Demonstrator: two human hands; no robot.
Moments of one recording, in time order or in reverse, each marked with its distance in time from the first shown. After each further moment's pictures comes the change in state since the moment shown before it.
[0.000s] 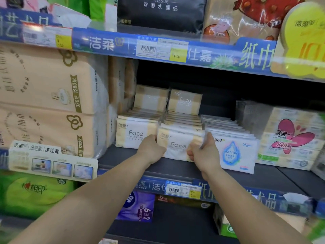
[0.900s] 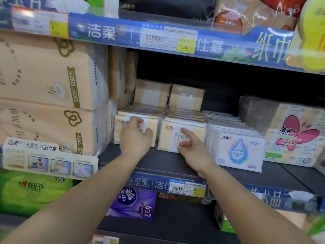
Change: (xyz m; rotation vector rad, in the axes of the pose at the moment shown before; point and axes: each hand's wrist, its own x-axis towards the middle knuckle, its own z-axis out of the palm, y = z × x) left_hand 0.004 -0.014 -0.032 -0.017 0.445 0.131; right_hand -0.007 -0.010 0.018 -0.204 -0.286 -0.012
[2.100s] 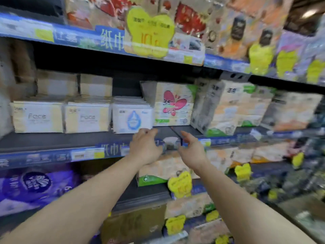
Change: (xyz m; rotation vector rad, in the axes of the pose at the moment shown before) left_hand -0.234 0.153 0.109 0.296 -0.699 0.407; right_hand -0.200 0.083 -0.216 -0.324 0.418 0.096
